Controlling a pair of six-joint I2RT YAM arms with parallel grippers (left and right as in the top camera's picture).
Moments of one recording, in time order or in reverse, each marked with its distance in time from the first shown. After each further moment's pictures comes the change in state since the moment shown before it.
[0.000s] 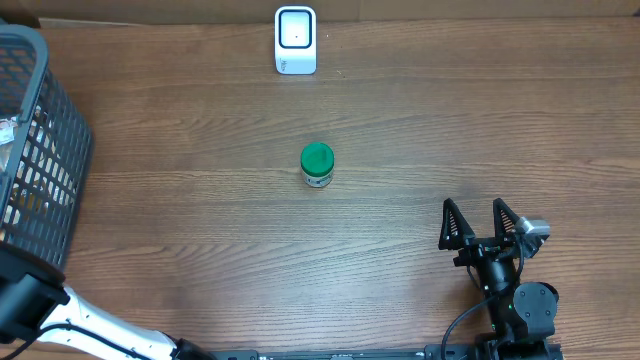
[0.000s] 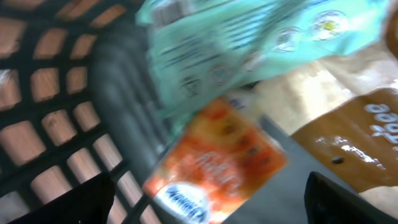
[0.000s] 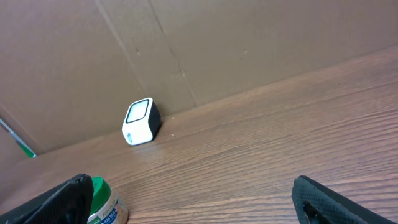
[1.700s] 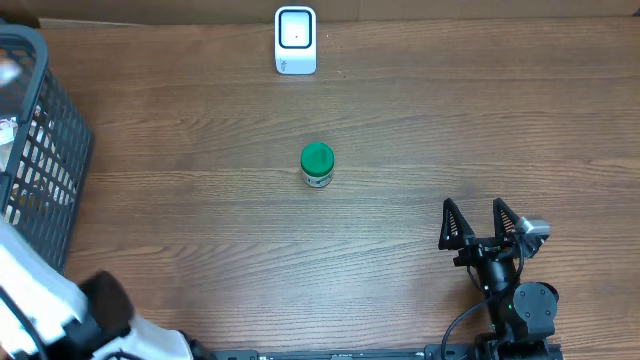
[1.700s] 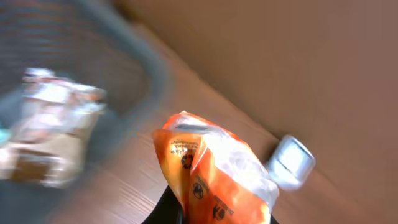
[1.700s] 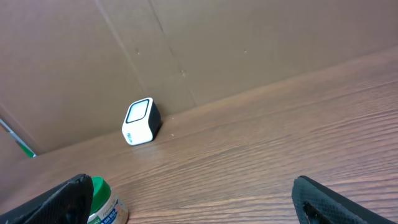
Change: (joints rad) left arm -0.444 -0.399 0.553 -0.227 0.449 -0.273; right arm 0.000 0.000 0.000 -0.001 0.000 0.000
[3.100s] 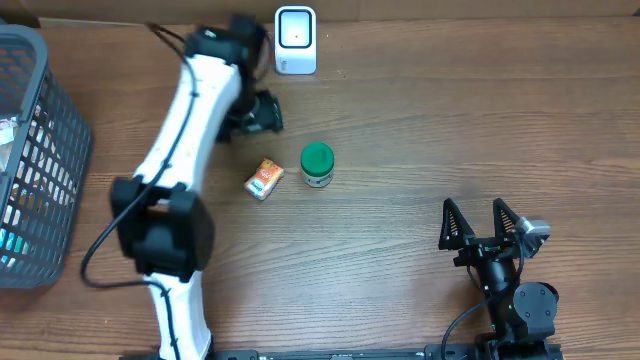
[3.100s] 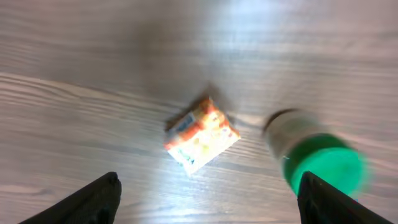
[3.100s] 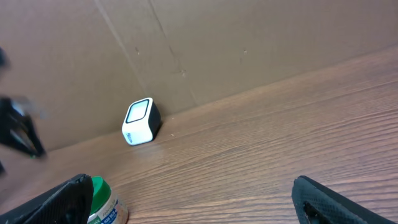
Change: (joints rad) left arm -0.705 0.336 -0.418 -0.052 -0.233 -0.098; right arm 0.000 0.000 0.000 0.001 0.000 0.001
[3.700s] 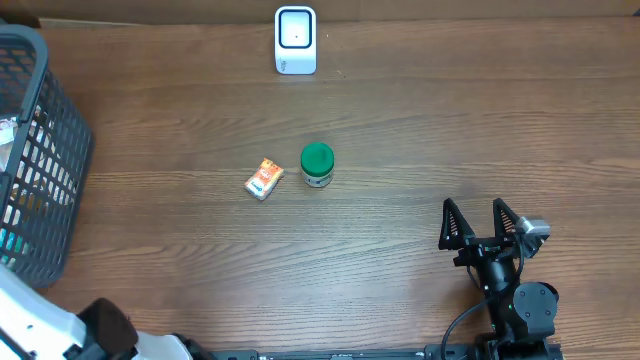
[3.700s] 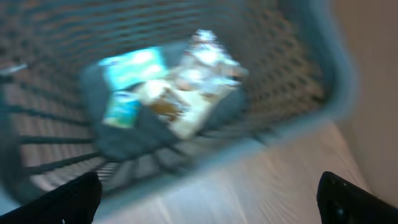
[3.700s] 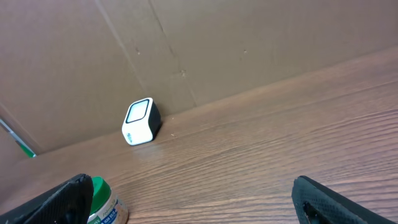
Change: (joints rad) left arm 0.934 -0.440 0.244 -0.090 -0.066 -0.055; right arm 0.000 0.000 0.000 0.000 0.000 0.000
